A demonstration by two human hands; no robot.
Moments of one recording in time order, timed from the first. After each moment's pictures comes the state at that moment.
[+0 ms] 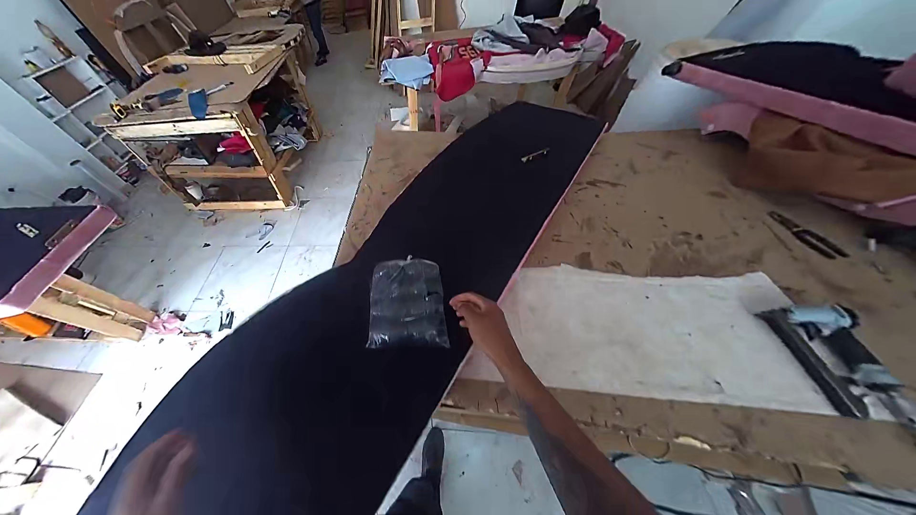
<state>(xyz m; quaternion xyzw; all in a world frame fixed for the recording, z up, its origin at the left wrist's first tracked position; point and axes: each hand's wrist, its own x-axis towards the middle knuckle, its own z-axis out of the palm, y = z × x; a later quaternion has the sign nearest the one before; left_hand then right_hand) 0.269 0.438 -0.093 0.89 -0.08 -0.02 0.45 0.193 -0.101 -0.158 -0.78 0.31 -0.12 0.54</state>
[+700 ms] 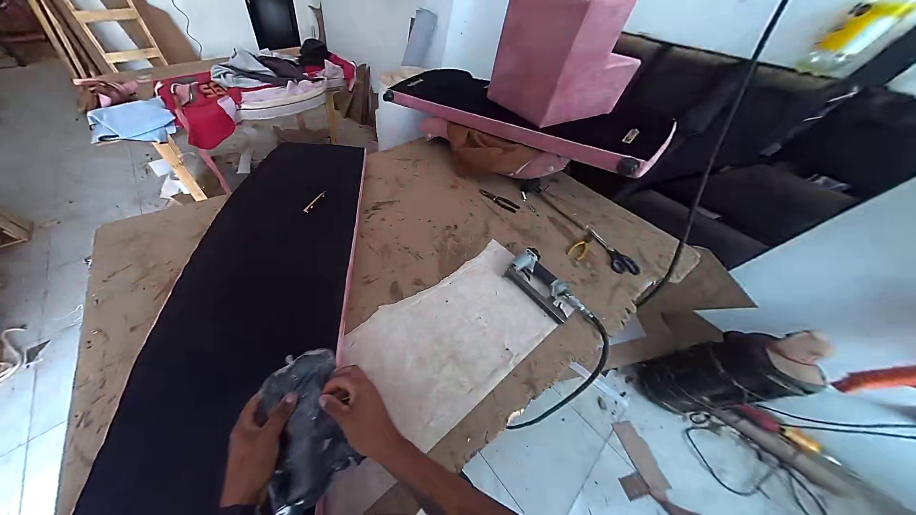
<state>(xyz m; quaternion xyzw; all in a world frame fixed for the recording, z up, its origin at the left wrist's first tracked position) 0.326 -0.134 -0.149 0.76 -0.23 -0.33 0.51 0.159 -0.243 -0.158 -0.71 0.38 -0.22 0.55</state>
